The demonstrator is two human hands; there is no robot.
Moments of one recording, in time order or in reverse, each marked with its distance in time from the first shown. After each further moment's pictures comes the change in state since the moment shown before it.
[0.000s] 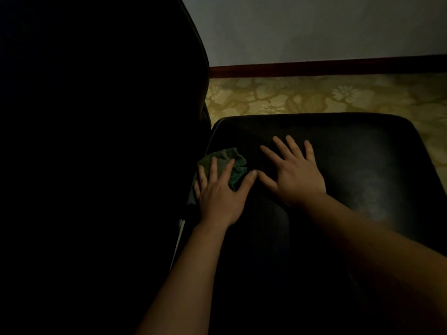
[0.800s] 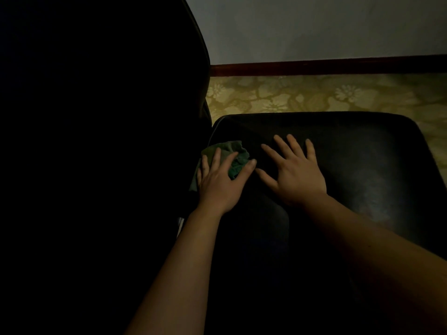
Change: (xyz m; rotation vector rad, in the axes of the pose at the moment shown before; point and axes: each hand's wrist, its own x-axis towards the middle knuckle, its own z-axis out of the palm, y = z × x) left_hand 0.019 0.004 -0.007 -0.081 -0.044 0.037; right_hand 0.001 0.000 0.002 -0.016 0.016 0.010
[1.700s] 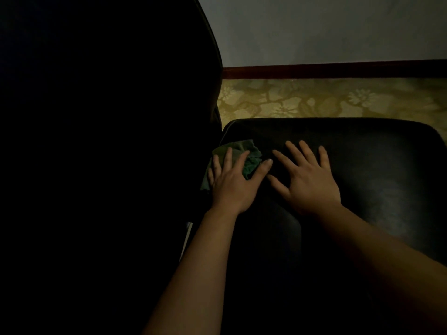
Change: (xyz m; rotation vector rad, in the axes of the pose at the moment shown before) left_hand 0.012 0.008 0.001 0.022 0.016 -0.002; right_hand 0.001 0.001 0.002 0.007 0.019 -0.001
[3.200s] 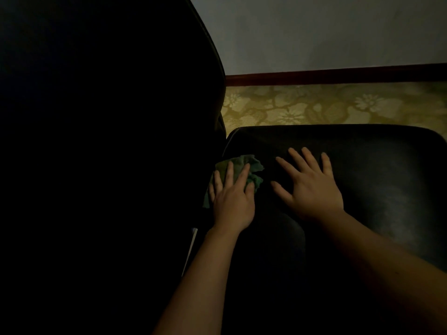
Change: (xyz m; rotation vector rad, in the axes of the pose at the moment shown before) left_hand -0.015 -0.013 0.010 0.178 0.040 -0.023; right_hand 0.000 -0.001 -0.004 0.015 -0.029 -0.006
